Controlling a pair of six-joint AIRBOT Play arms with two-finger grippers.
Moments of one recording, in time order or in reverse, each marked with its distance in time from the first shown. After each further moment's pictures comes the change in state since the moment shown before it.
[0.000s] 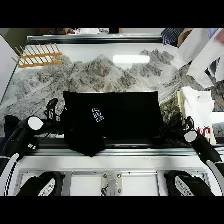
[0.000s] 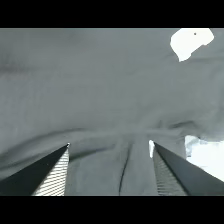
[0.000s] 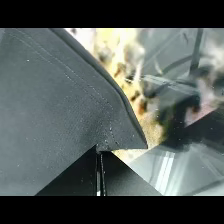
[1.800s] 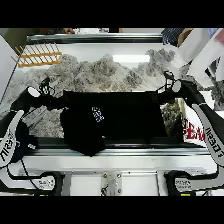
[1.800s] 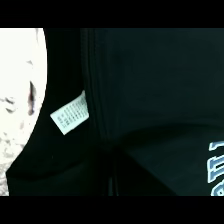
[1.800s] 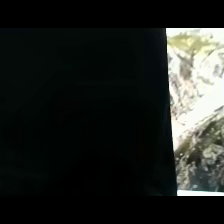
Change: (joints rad) left arm 0.166 -0.581 0.504 -0.020 0.080 0.112; right arm 0.158 -0.604 0.908 -0.319 0.338 -0.304
